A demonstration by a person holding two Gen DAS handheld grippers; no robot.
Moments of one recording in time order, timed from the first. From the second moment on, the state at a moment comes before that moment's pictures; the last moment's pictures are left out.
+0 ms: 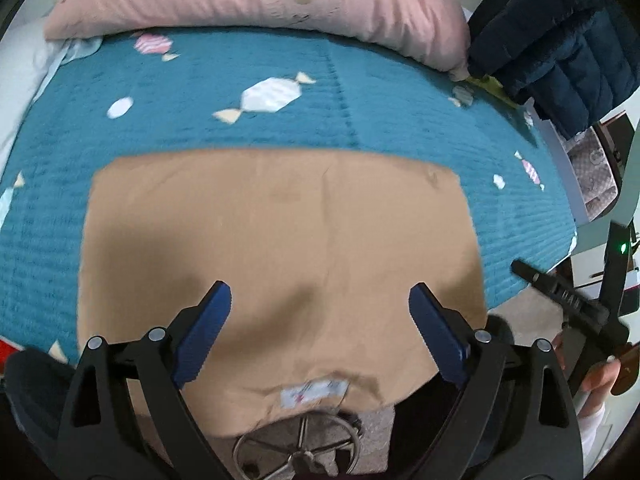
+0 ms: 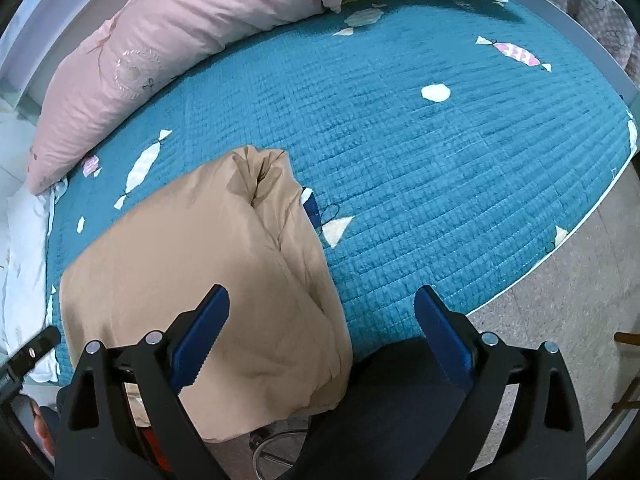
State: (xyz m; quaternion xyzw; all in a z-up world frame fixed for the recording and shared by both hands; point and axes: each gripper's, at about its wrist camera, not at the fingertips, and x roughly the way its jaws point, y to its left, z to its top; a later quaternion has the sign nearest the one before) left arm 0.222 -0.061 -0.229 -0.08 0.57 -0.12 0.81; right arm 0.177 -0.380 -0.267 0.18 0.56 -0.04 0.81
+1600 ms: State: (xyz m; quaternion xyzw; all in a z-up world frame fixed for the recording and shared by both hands) left arm 0.176 -0.090 -0.348 -0.02 0.69 -0.09 0.72; right arm 0.156 -0.365 -0.293 0.23 0.60 -0.05 0.76
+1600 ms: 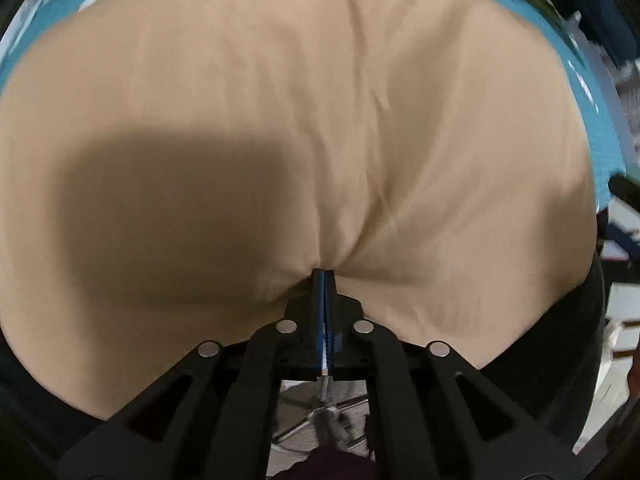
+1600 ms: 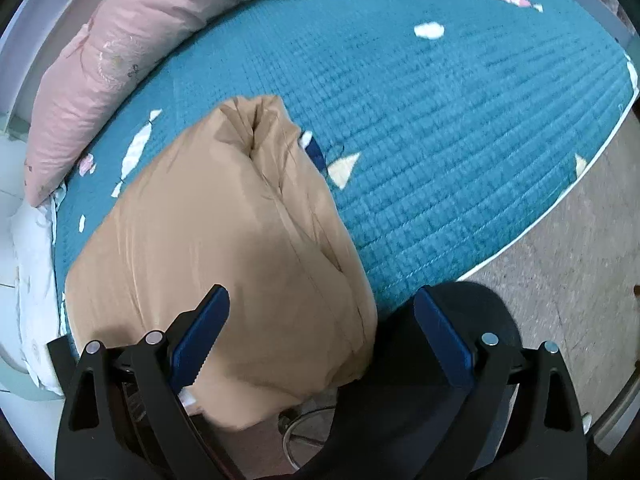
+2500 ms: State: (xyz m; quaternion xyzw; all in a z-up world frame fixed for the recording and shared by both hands) left arm 0.260 -0.074 -0.323 -0.06 0.65 -0.08 0.75; right arm 0.238 -0.360 -0.332 0.24 0.64 0.08 0.73
